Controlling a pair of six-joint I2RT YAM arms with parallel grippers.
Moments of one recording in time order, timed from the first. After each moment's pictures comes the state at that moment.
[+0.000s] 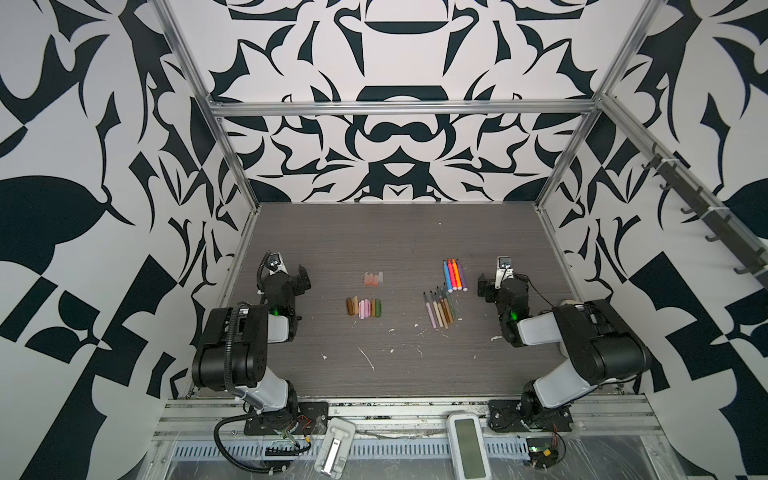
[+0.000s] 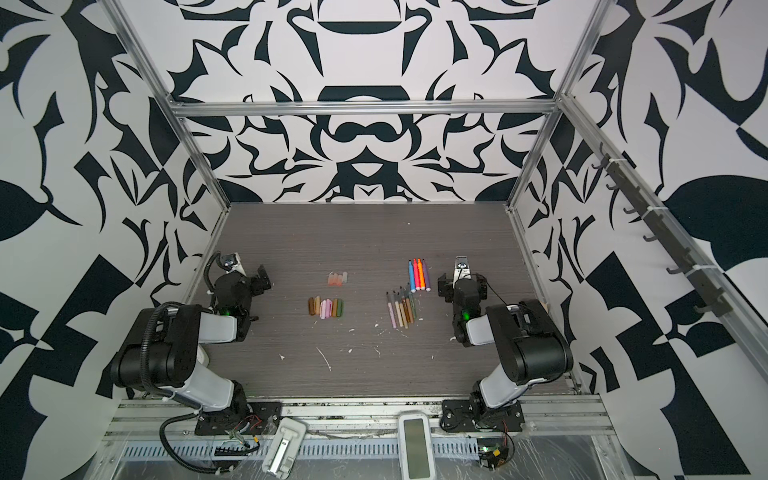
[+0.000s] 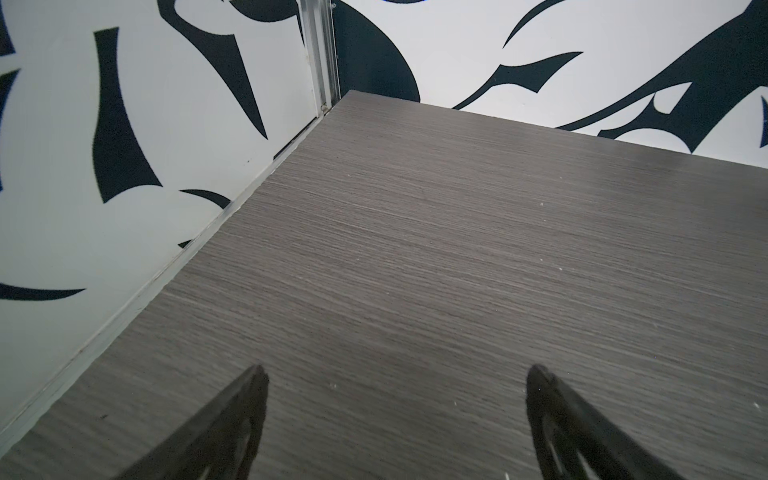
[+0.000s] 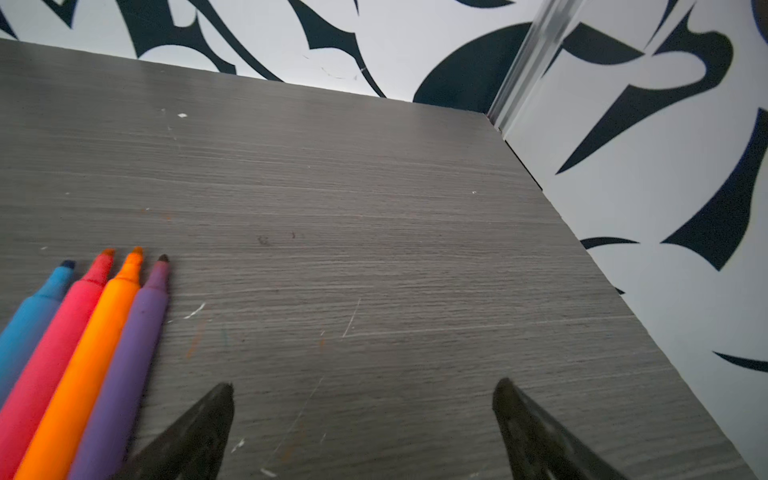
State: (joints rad) left arm 0.05 1.57 0.36 0.88 -0.18 -0.12; right arm 0.12 1.58 0.32 0.86 0.30 -0.03
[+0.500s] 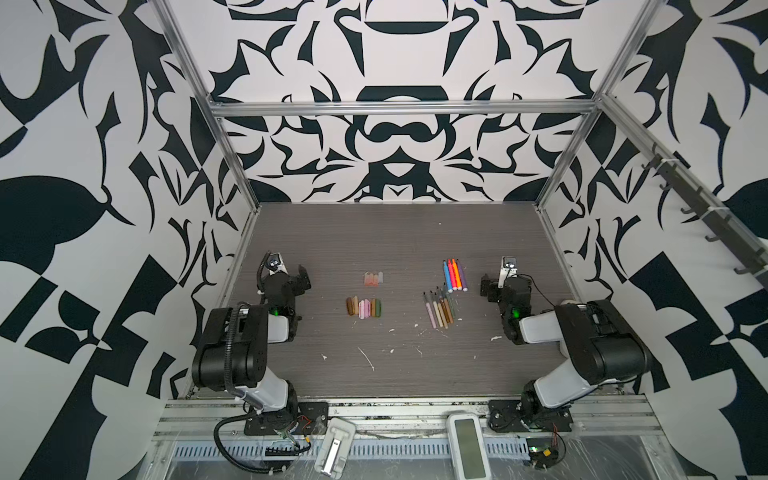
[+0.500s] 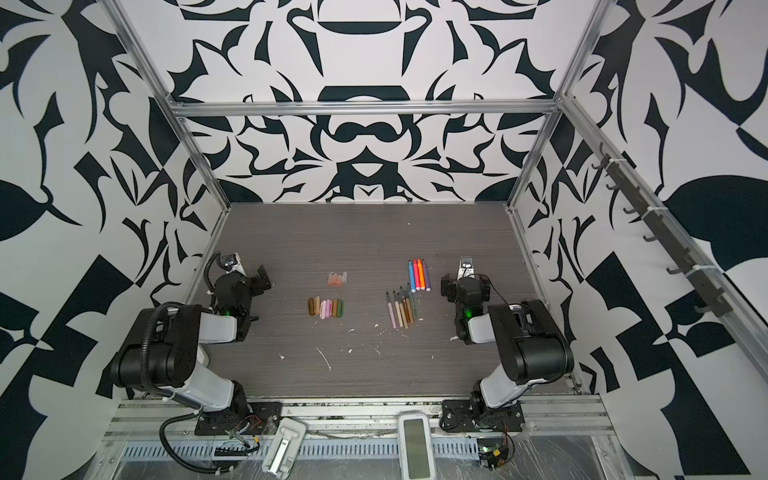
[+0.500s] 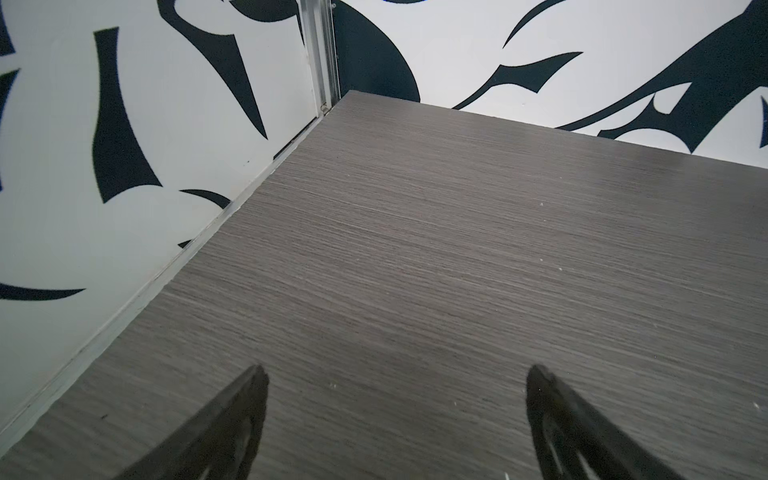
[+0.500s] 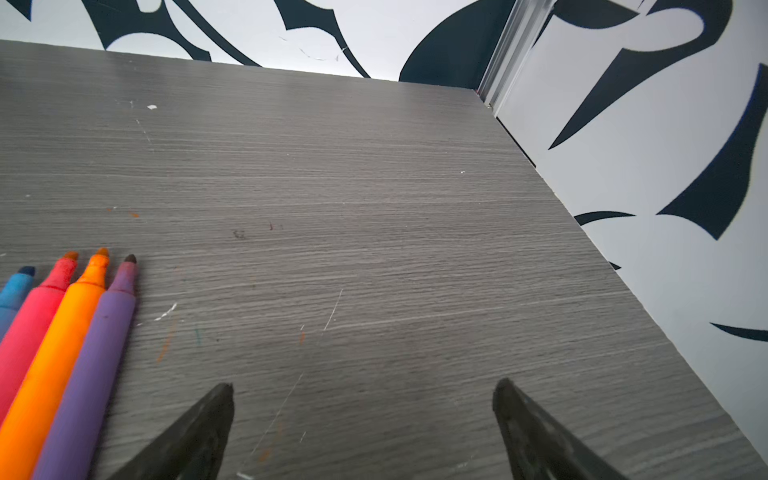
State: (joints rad) left arm 0.05 1.57 0.36 0.88 -0.18 -0.12; right arm 0.11 1.58 0.33 0.83 0.29 0.00
